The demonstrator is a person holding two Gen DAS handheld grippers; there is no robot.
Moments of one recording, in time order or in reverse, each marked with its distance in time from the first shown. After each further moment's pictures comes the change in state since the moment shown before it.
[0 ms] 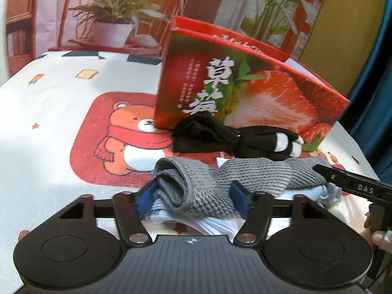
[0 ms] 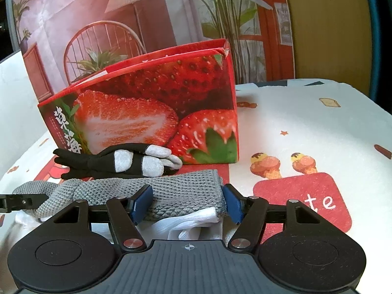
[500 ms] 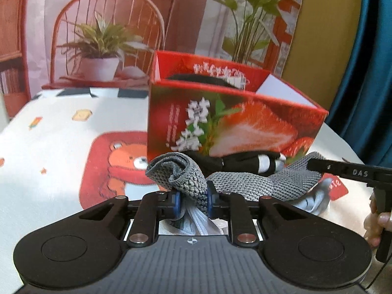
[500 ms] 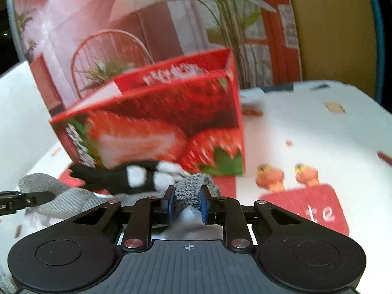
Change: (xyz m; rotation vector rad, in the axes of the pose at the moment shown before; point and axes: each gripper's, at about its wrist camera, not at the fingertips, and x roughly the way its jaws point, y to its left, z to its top) left arm -0.034 -0.017 0.024 0.099 -0.089 0.008; right arm -0.019 0.005 0.027 0.013 -0.023 0.073
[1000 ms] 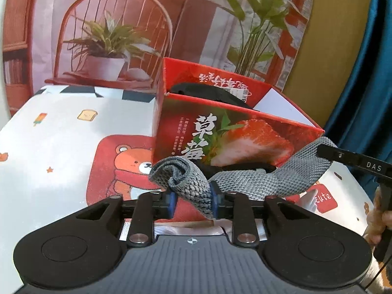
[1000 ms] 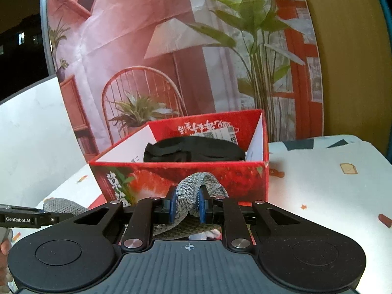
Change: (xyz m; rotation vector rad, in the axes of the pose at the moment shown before) left arm -0.008 0.009 0.010 -0.065 -0.008 -0.030; right arm -0.031 0.023 0.041 -0.080 -0.121 0.067
